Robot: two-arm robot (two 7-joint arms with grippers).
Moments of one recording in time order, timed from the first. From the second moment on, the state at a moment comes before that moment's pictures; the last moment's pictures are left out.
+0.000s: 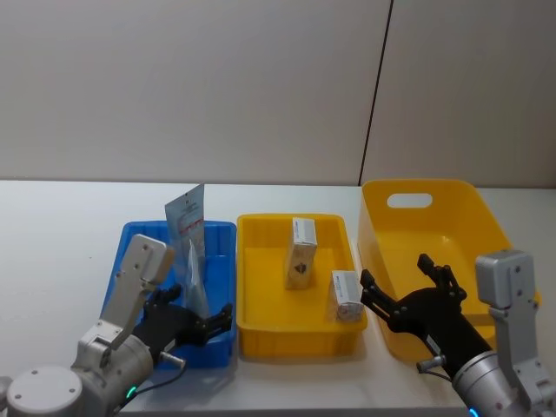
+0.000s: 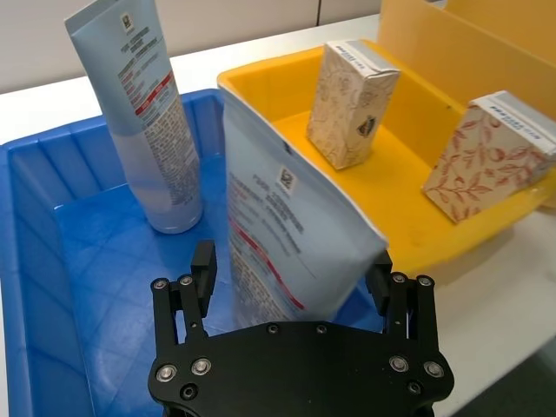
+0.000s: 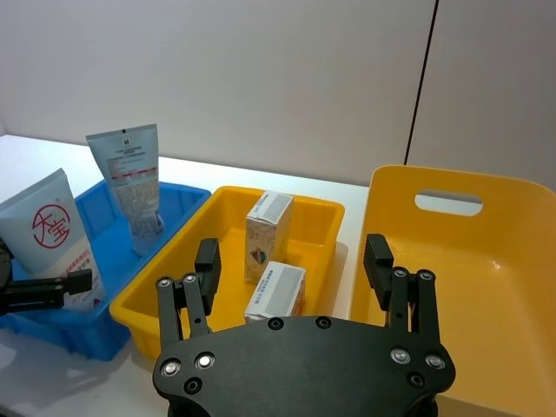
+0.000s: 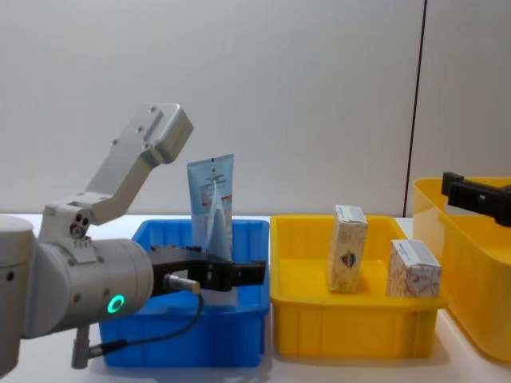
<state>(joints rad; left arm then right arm) -0.35 0.24 0.46 -1.43 -0.31 0.29 -0.15 -0.01 0.34 -0.23 -1.77 0.29 0.03 0.07</state>
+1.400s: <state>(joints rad) -0.39 0.20 0.45 -1.36 -0.29 0.26 -0.14 -0.01 0.34 -0.23 -1.77 0.29 0.03 0.07</state>
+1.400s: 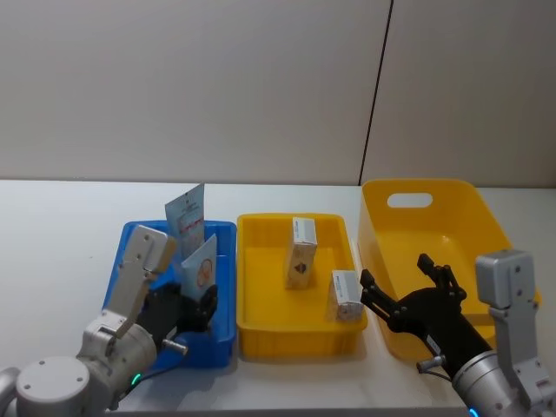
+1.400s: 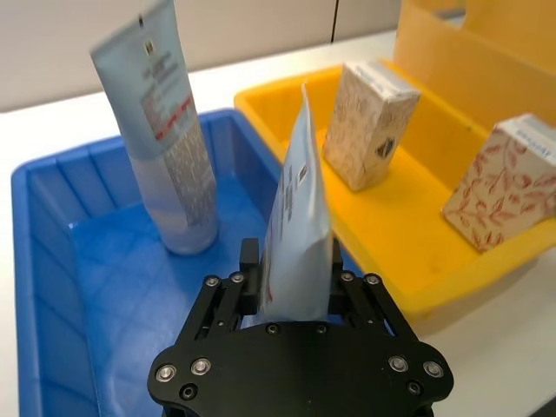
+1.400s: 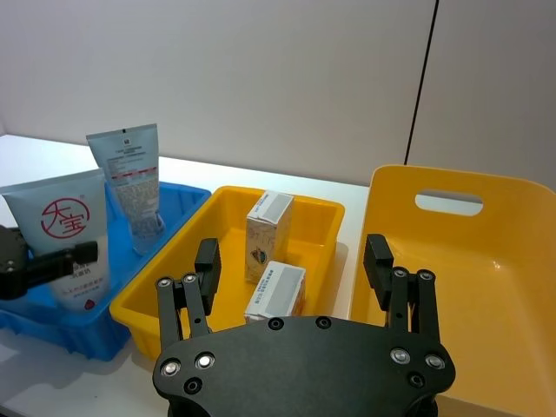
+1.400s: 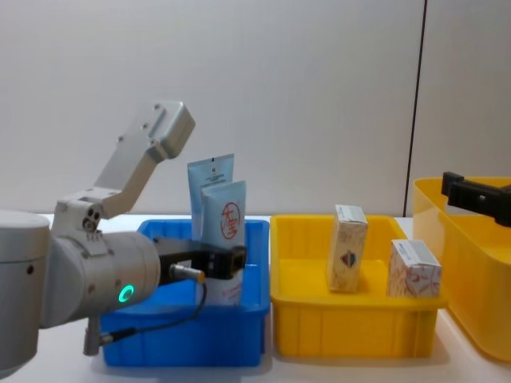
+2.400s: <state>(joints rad) -0.40 0.22 0.39 -1.37 -0.33 0.05 -0.29 -0.01 0.34 -0.23 -1.77 0.29 0.03 0.07</state>
